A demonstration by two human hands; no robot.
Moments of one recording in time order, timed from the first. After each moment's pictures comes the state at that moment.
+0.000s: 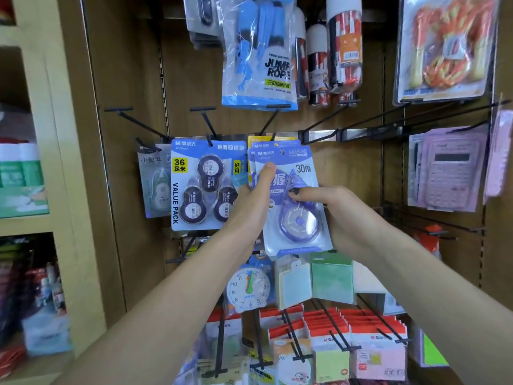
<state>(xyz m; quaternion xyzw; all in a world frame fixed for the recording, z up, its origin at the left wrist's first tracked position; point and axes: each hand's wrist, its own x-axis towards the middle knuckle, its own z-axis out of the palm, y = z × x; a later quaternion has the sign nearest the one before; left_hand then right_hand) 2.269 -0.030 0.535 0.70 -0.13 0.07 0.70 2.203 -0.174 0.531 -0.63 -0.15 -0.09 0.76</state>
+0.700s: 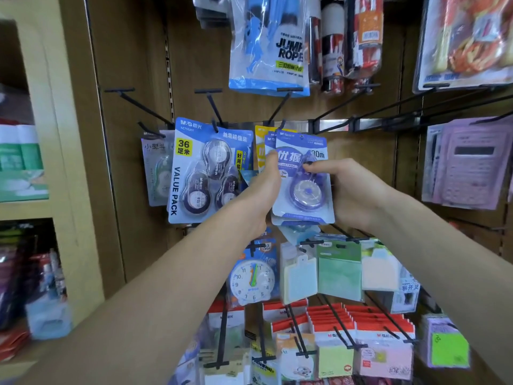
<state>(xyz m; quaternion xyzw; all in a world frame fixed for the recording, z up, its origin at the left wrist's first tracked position) 2.295 -0.045 0.546 0.70 -0.11 -0.03 0.70 2.231 -0.187 0.554 -0.60 -0.16 -0.02 0.78</state>
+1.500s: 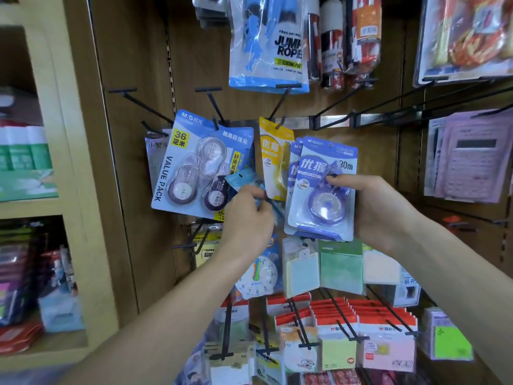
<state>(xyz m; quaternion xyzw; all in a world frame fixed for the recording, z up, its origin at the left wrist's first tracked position) 2.253 -0.010 0.500 0.79 -0.17 0.29 0.50 2.208 -0.204 0.521 -0.58 -0.14 -0.06 0.80</state>
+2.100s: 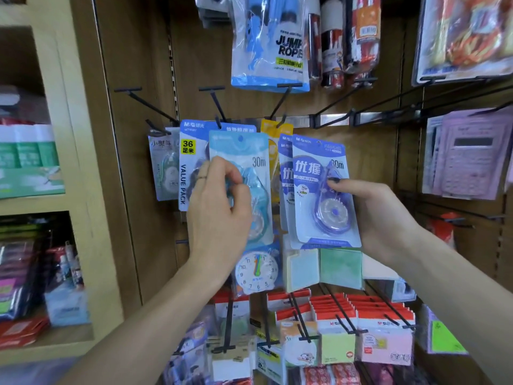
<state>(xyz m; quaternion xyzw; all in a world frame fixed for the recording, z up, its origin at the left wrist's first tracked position) 2.220 0.023 0.501 0.69 -0.25 0.52 0.44 2.188 -0.195 0.510 -0.58 -0.16 -0.04 0.80</state>
